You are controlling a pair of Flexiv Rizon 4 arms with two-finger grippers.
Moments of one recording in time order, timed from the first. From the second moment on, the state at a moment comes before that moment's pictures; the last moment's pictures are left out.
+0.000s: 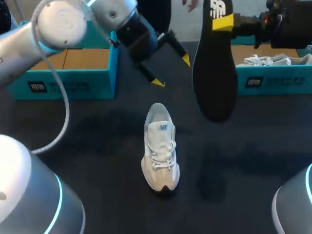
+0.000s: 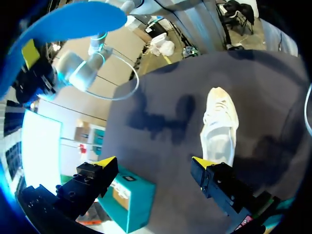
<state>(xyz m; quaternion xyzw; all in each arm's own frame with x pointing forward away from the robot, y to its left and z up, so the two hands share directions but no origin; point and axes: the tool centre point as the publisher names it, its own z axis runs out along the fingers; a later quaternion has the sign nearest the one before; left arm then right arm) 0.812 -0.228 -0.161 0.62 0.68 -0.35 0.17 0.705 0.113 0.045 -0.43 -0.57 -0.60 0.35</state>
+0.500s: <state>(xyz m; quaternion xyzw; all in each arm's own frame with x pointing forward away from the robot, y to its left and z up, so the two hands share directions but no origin) 0.797 -0.221 -0.132 0.59 0.62 -0.43 0.29 0.734 0.100 0.006 -0.48 -0.52 -0.59 0.39</state>
